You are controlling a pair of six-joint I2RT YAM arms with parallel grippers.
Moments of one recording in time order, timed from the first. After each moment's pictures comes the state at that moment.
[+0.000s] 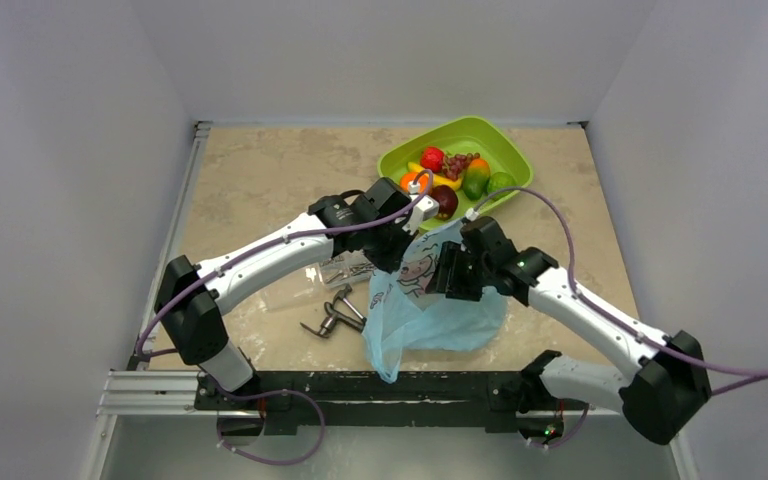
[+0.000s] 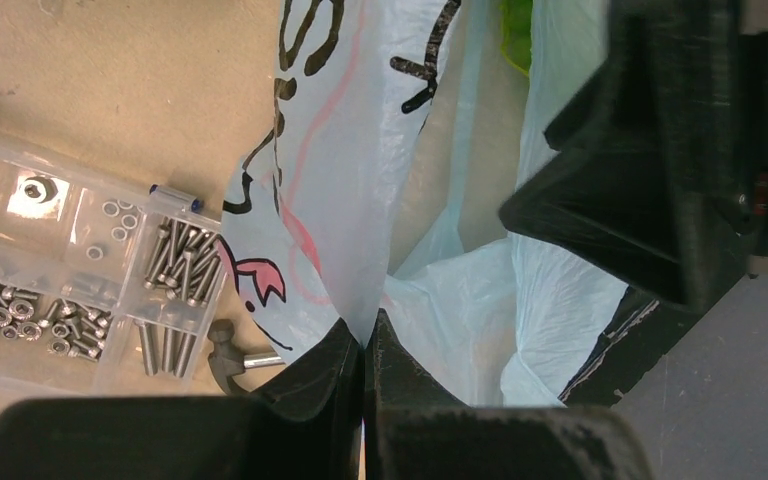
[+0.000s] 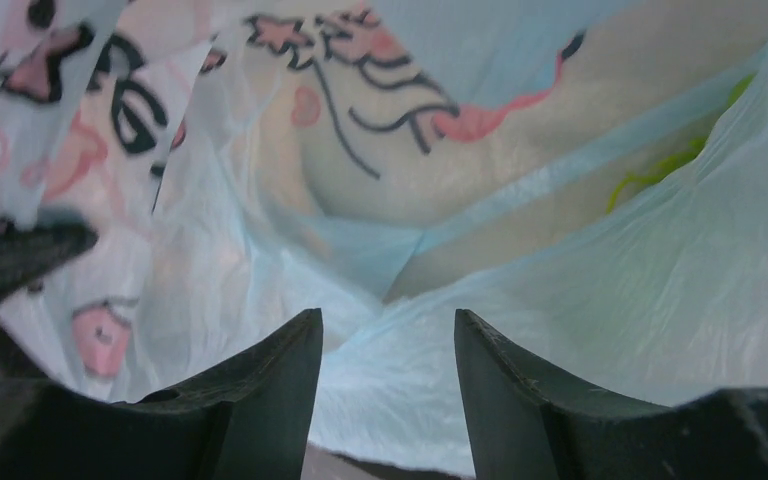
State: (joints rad) left arm -0.89 1.62 1.45 -0.81 0.11 -0.14; right arm 0.62 1.08 0.78 -0.63 -0.16 0.81
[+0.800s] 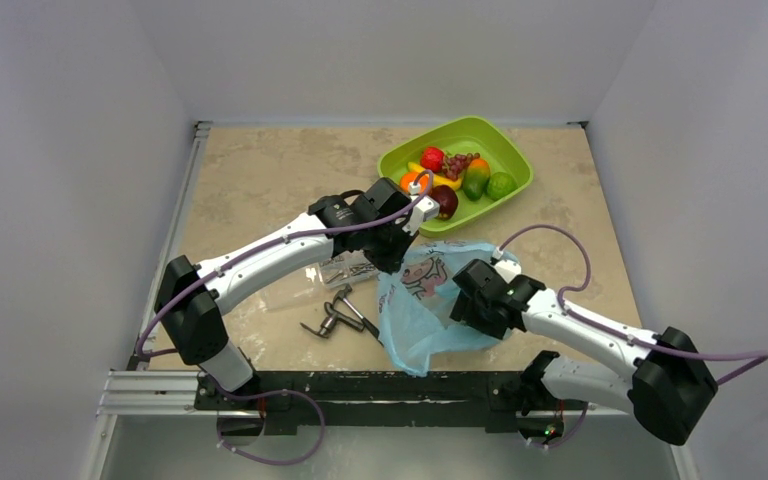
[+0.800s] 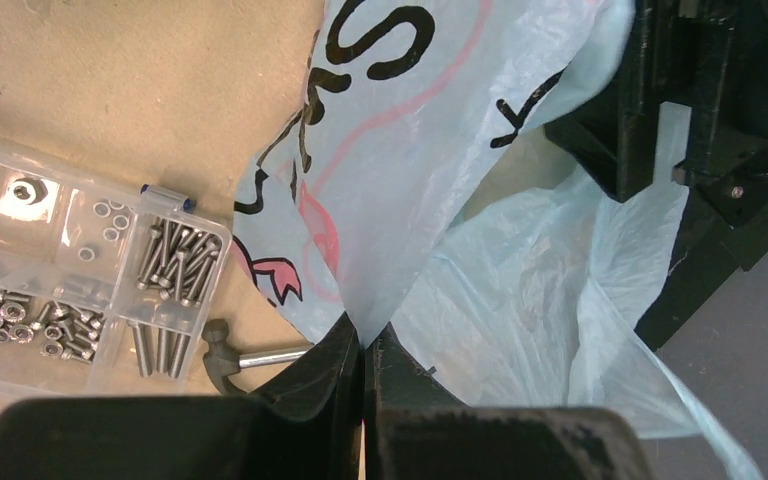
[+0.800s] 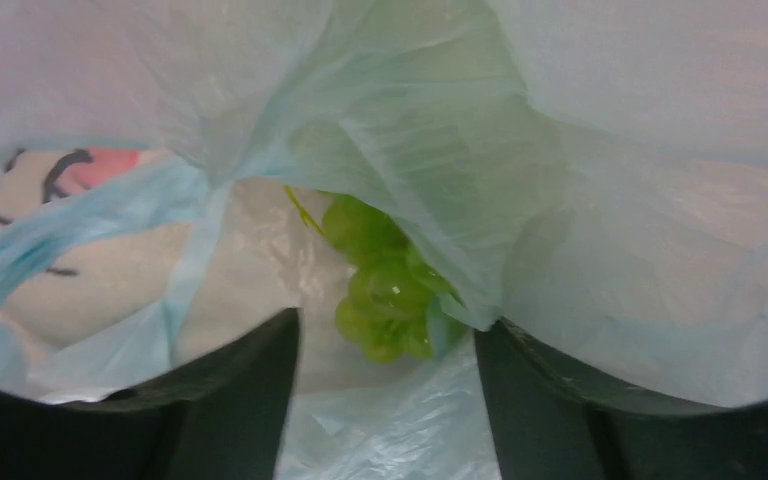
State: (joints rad) left arm -0.89 1.62 1.45 -0.81 0.12 -0.14; right arm 0.76 1.07 0.60 -0.78 0.27 1.14
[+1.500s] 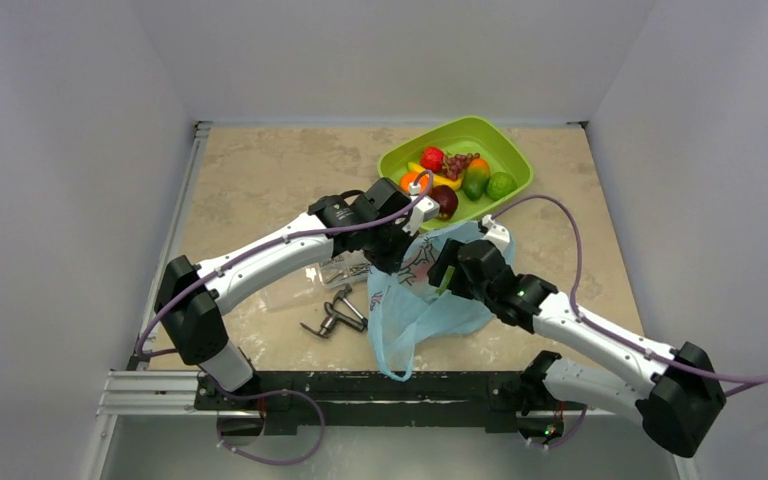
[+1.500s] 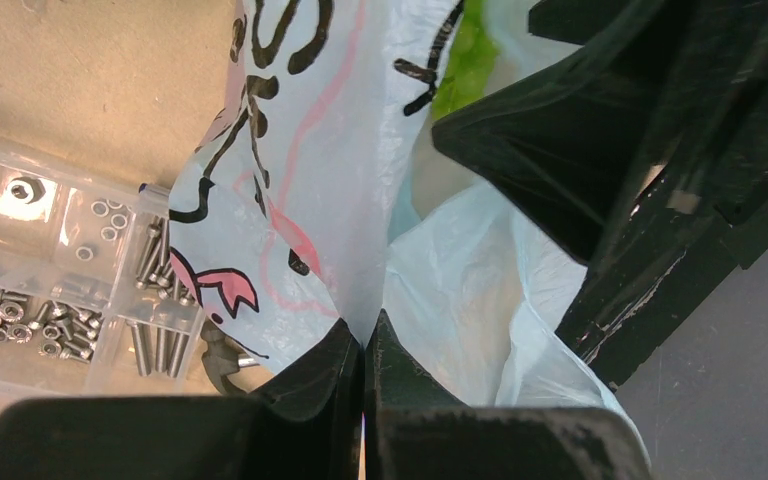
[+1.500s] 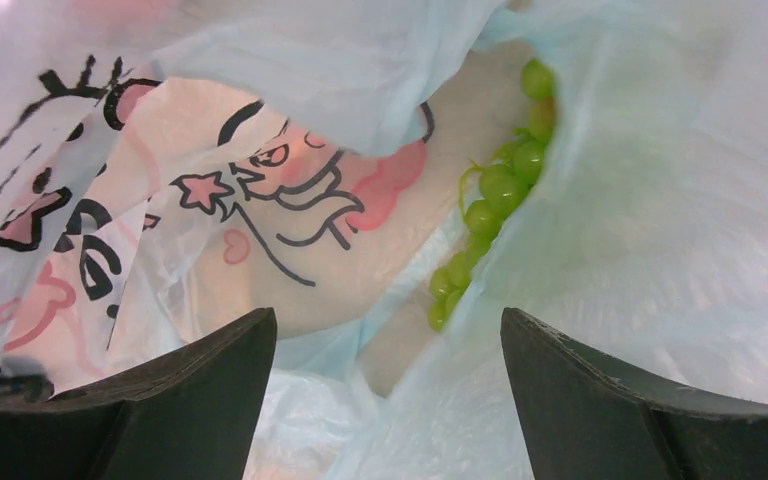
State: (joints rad) left arm -0.89 1.62 1.45 -0.81 0.13 -0.14; right arm 0.76 1.04 0.61 -0.33 0.32 0.92
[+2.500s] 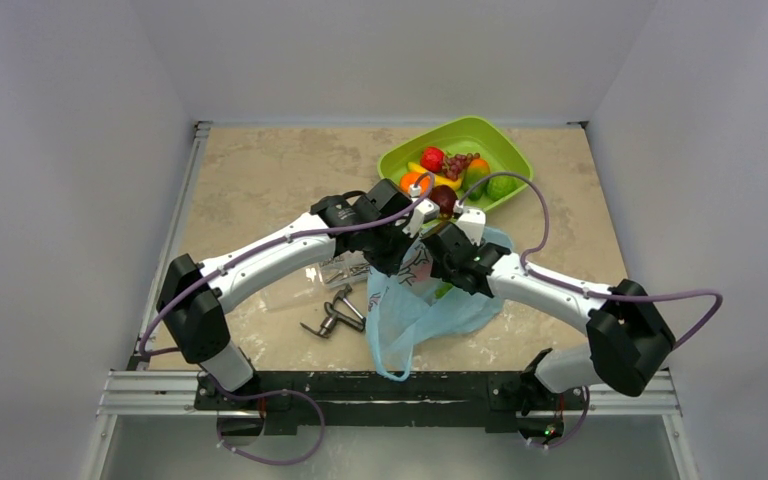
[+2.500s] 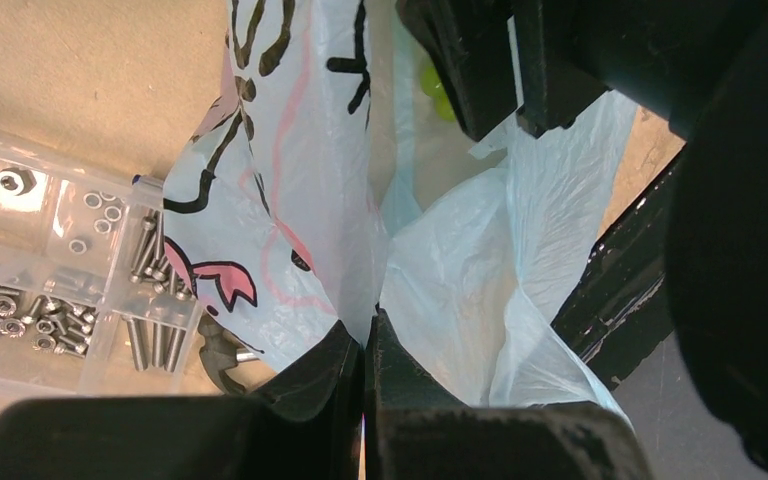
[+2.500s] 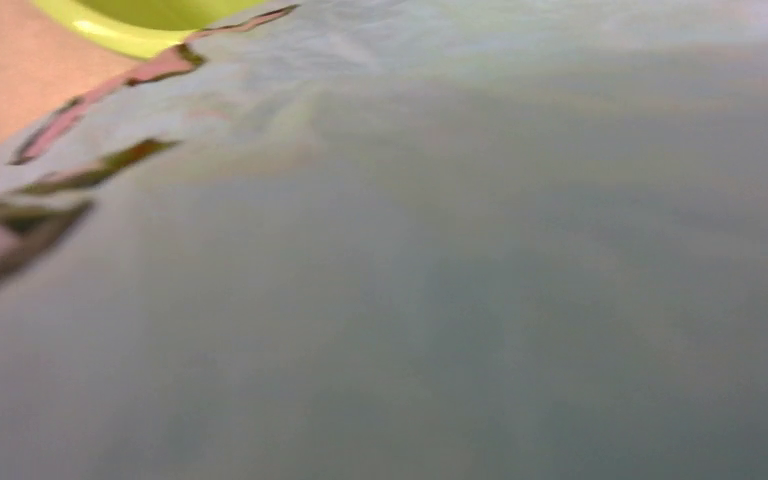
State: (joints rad) left arm -0.89 1.63 1.45 -0.83 0.13 -0.13; right arm 0.76 1.39 0.84 -0.47 0.52 0.82
